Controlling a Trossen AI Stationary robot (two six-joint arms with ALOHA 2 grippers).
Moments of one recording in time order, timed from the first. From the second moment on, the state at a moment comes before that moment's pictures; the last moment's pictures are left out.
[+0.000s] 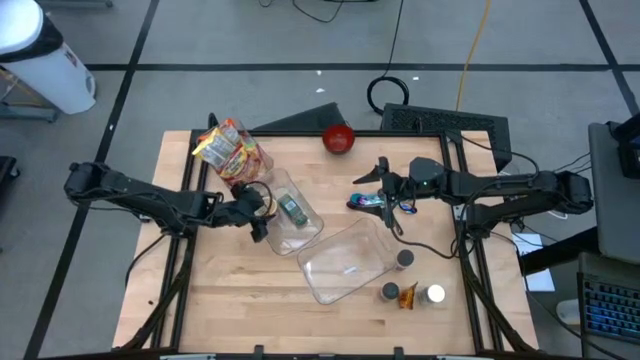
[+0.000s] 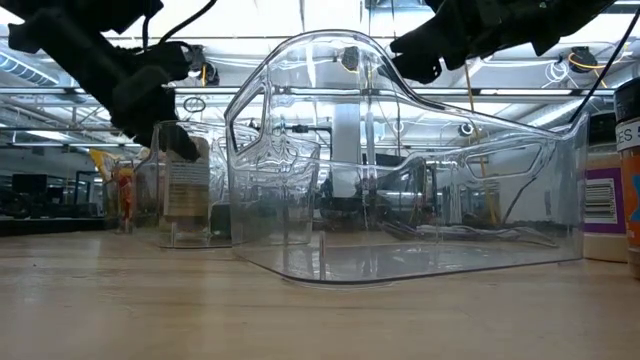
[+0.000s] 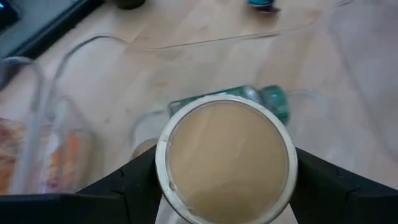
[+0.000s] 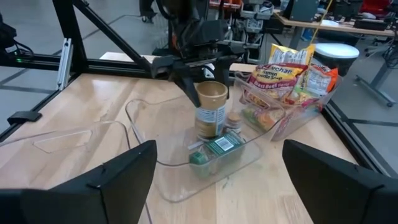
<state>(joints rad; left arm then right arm) -0.13 1.06 0.50 -0.22 -0.46 -0.40 -0.16 1.09 0.66 0.22 -0.18 -0.12</state>
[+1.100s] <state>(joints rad) -0.13 1.05 0.52 -0.33 -0.50 -0.52 -0.16 1.09 0.66 0.19 -0.18 -0.07</state>
